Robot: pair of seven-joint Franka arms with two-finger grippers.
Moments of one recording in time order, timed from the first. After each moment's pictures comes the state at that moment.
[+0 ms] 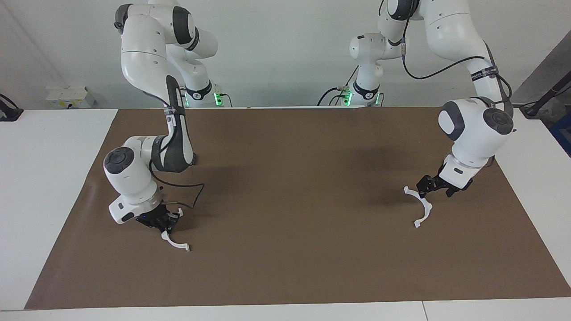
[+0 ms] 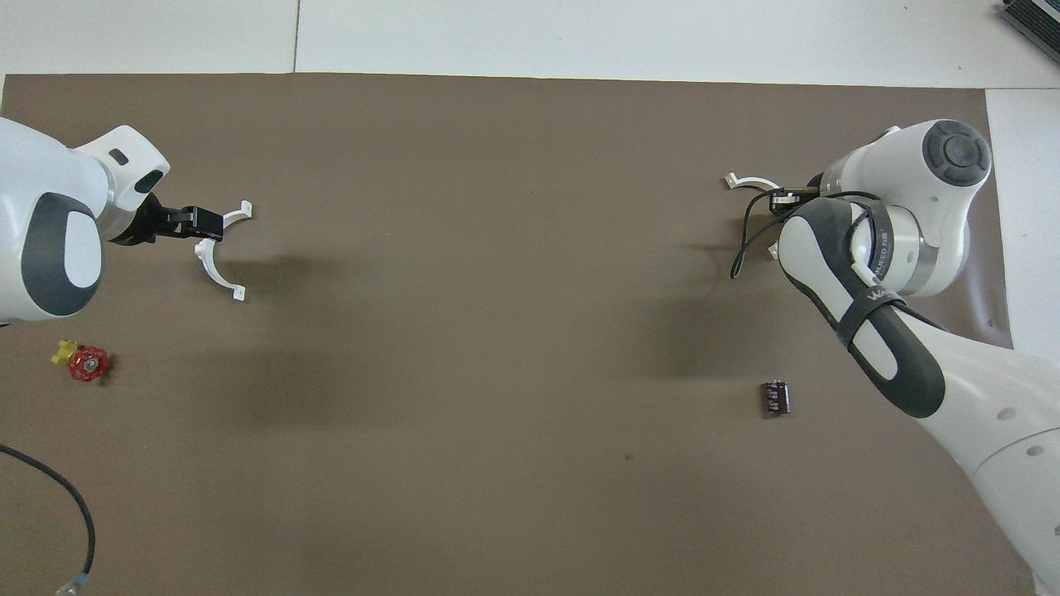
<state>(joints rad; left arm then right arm) 0.03 0.34 0.00 -1.80 -0.01 2.21 0.08 0.08 0.56 -0.12 -1.68 0.10 2.36 0.02</state>
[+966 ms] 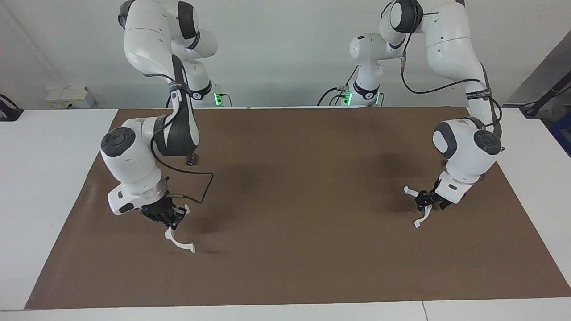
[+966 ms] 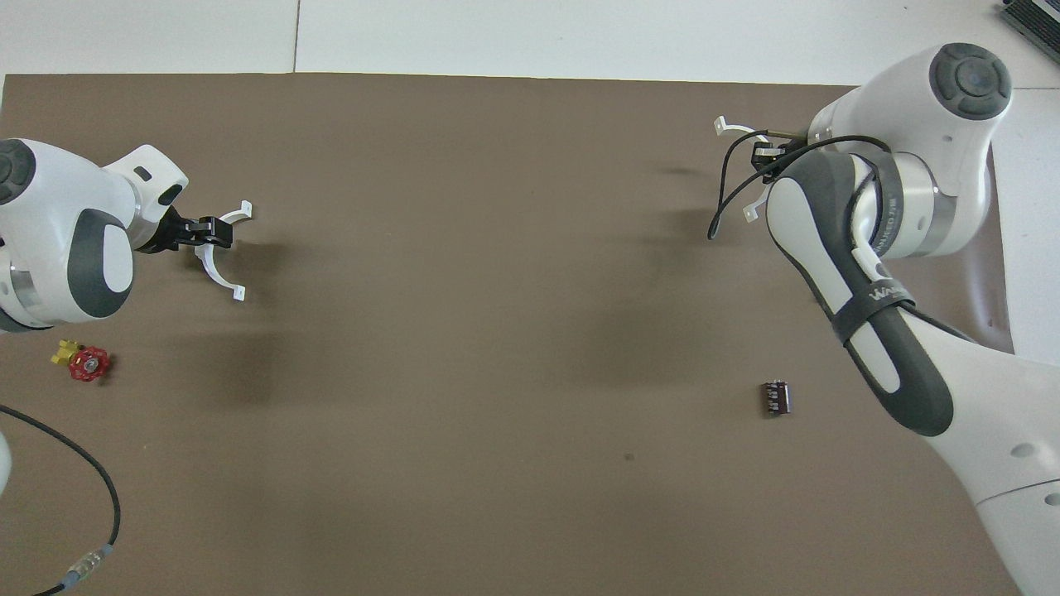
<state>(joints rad) 0.05 0.44 0.00 -1.82 -0.02 2.33 0.08 0.18 0.52 -0.11 -1.47 0.04 2.13 0.29</state>
